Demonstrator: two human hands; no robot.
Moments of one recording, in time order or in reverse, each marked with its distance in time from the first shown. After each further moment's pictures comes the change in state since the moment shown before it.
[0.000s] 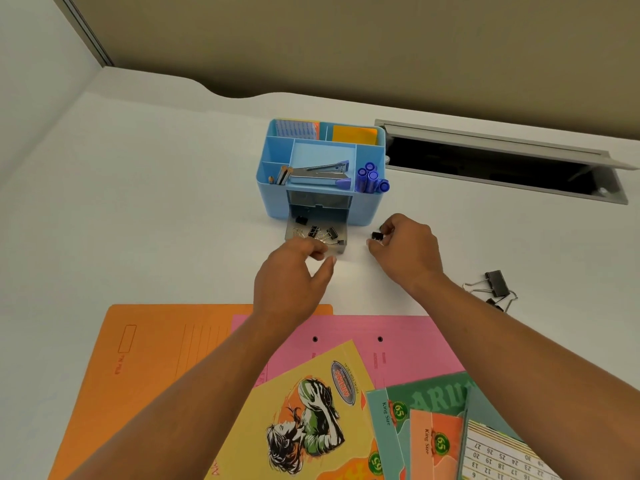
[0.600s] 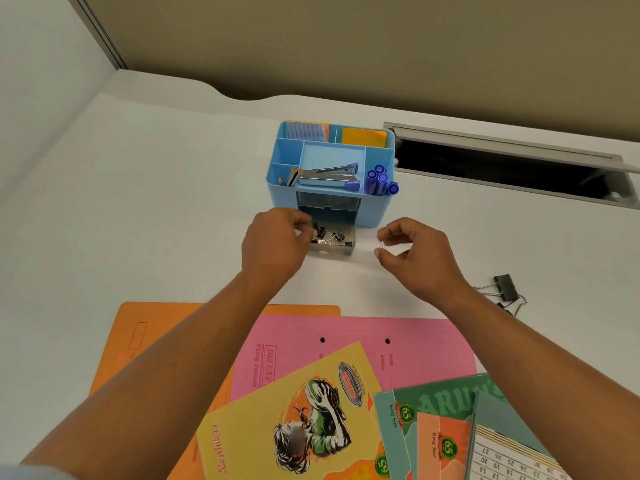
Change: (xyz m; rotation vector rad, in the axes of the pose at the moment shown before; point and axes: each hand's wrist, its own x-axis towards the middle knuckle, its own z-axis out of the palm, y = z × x) left_hand 0.050 -0.004 -0.030 0.126 0.002 -0.085; right_hand -0.023 -0.001 -0.023 0.350 -0.092 -0.204
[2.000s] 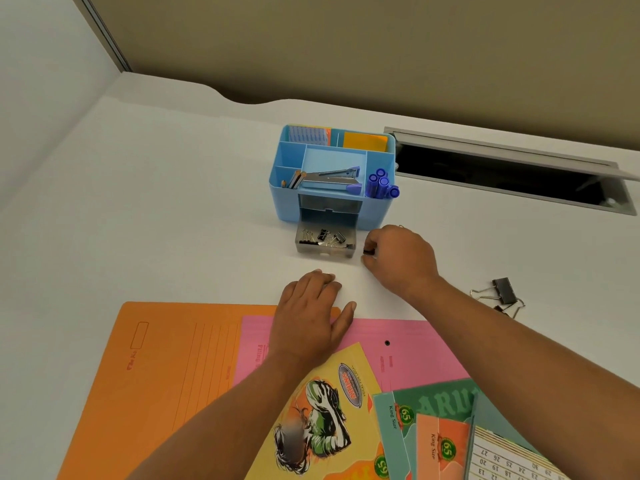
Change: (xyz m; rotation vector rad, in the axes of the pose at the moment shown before) left_hand -0.091 -0.031 0.073 0.239 -0.025 0.362; right_hand 0.021 -0.005 0.030 -0.677 -0.093 -0.037
